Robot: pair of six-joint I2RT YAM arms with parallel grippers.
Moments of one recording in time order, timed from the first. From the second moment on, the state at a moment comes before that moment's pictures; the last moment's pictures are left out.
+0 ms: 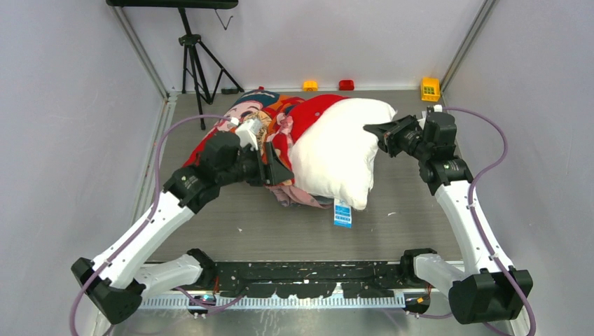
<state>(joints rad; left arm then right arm) -0.72 1.00 1.11 -0.57 0.22 -0.70 0.07 1.05 1.00 -0.29 -0.43 1.29</state>
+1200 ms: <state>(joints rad) -0.74 1.13 0.58 0.18 -0.16 -1.00 0.09 1.08 1.01 -0.26 -0.38 1.38</state>
